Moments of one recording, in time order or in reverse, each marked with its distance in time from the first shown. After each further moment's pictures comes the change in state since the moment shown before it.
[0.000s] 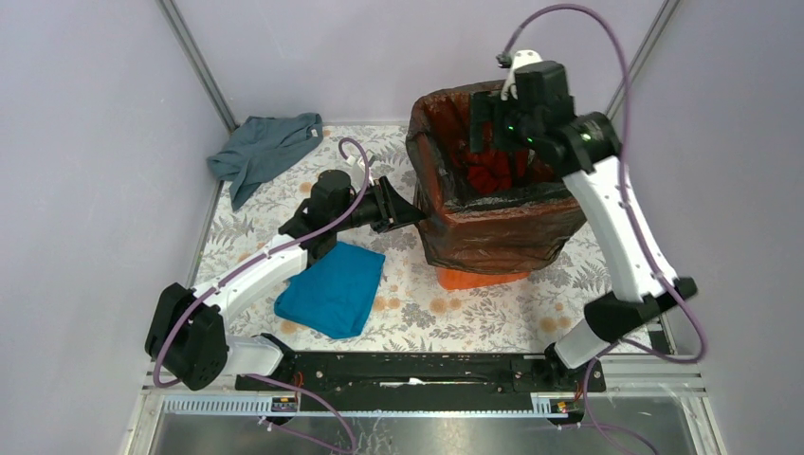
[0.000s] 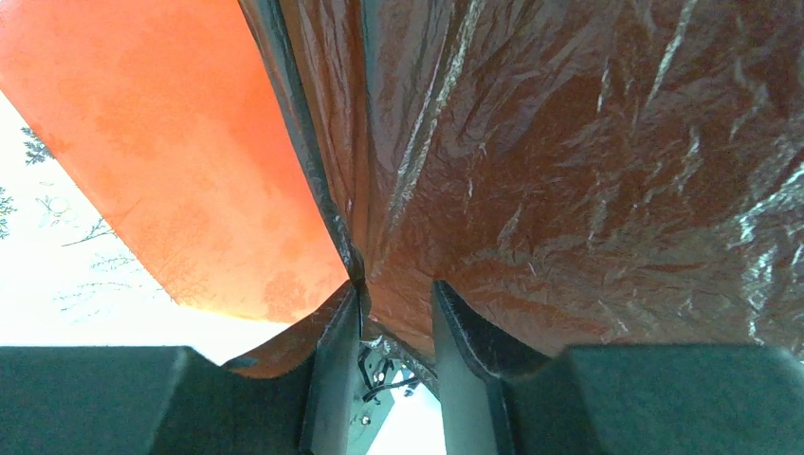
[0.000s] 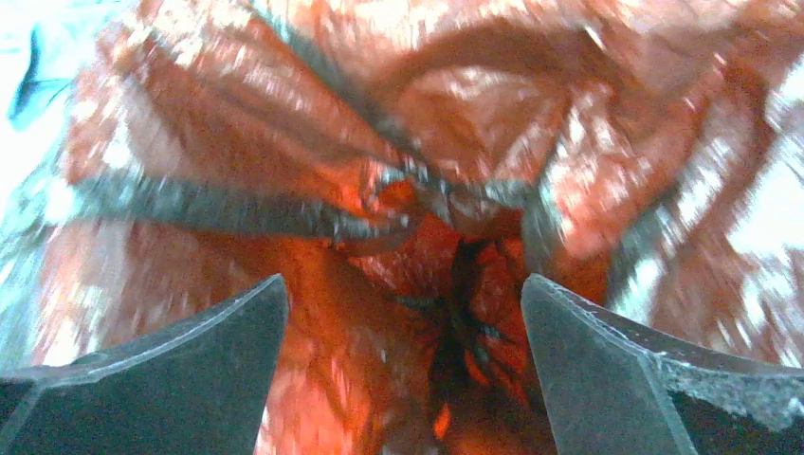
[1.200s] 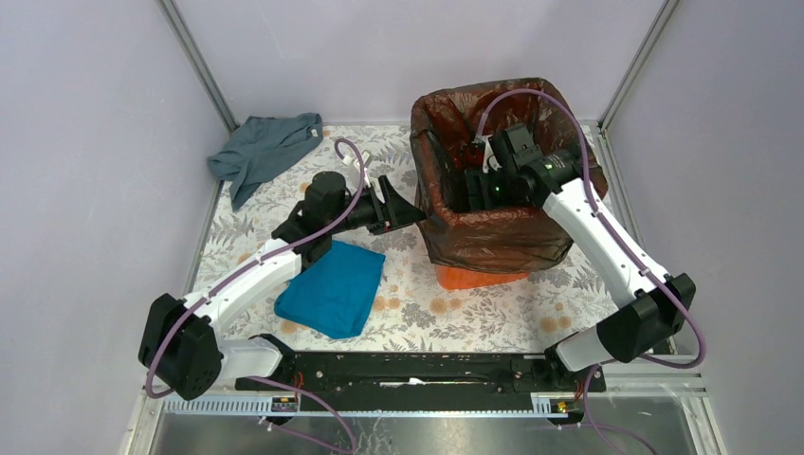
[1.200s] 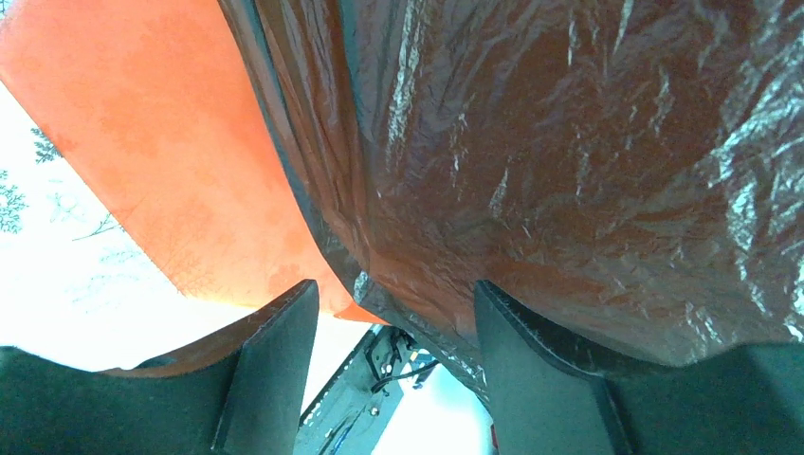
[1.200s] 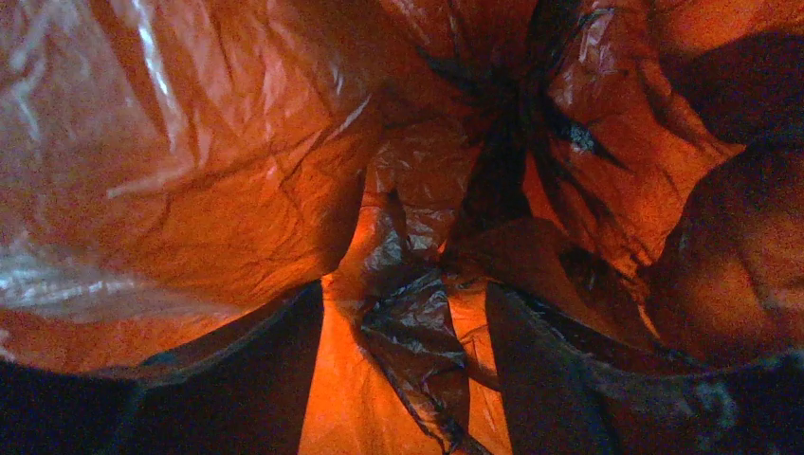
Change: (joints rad) left arm 0.000 -0.050 -0.006 -0.034 0.002 0.034; right arm 0.005 -0.183 -0.561 -0.051 -0.226 0.017
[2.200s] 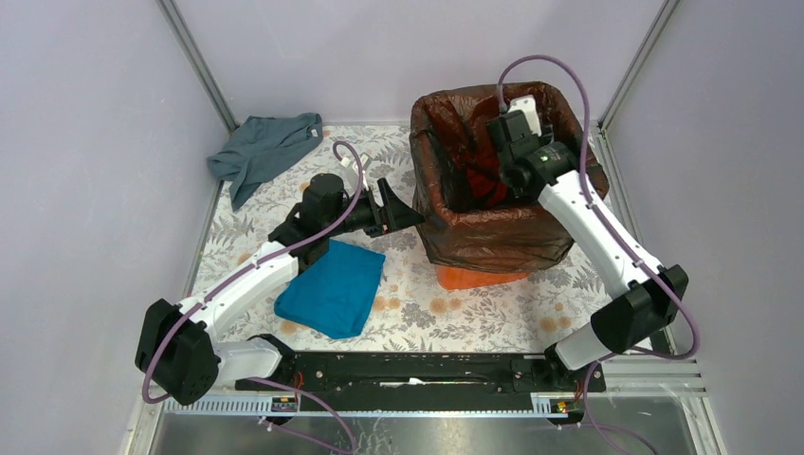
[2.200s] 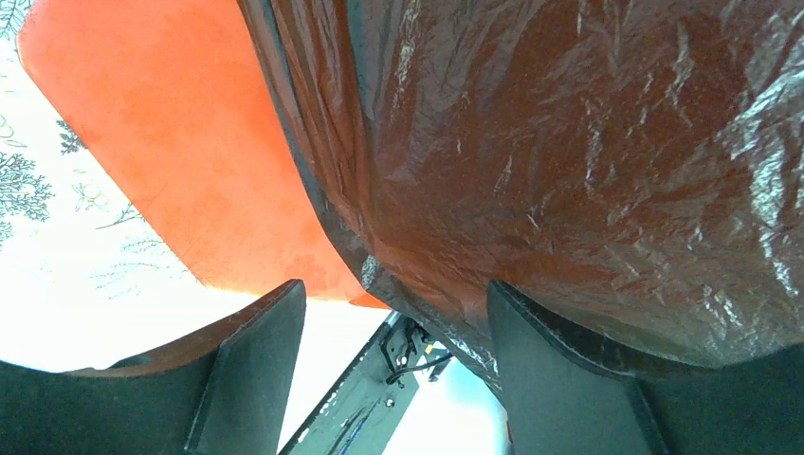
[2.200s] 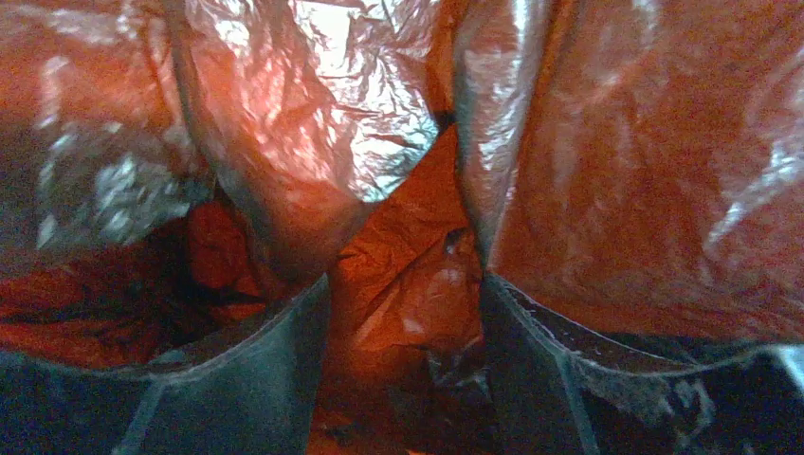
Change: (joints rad) left arm 0.000 -0.036 -0.010 -0.051 -0.010 0.049; right arm 0.001 0.063 0.120 0.119 0.823 -0.105
